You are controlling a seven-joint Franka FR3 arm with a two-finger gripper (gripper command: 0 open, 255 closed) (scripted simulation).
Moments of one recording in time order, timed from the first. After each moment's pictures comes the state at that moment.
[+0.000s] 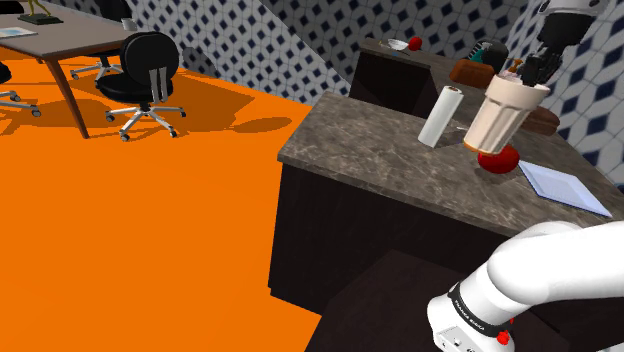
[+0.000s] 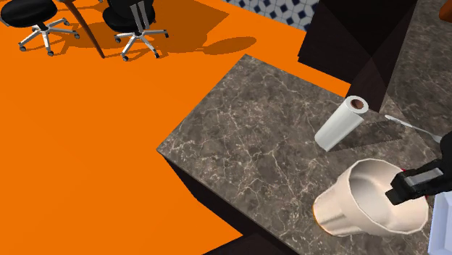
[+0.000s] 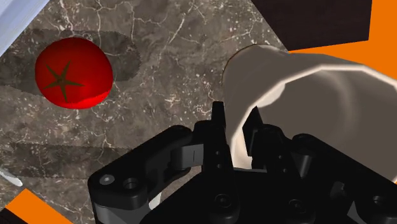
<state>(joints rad) -0.21 -0.56 -0.34 -1.83 -0.17 1.15 -0.37</state>
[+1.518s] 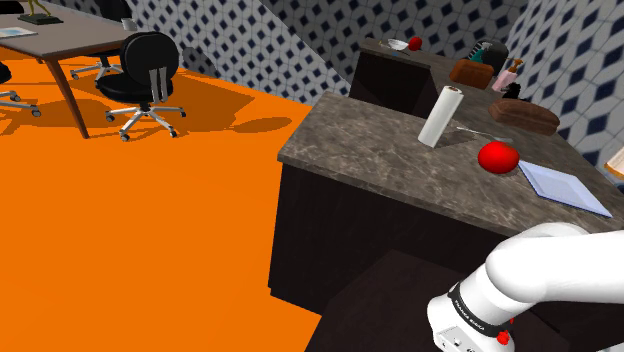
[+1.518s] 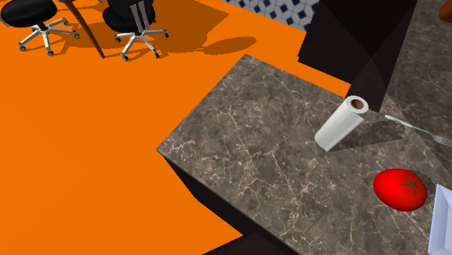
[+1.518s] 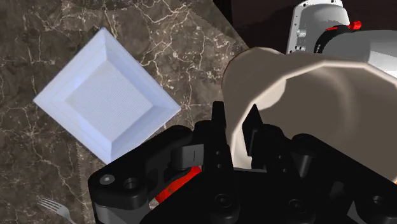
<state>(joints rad) -0.25 -0.67 -0.69 -1.56 -0.56 0.92 -0.94</state>
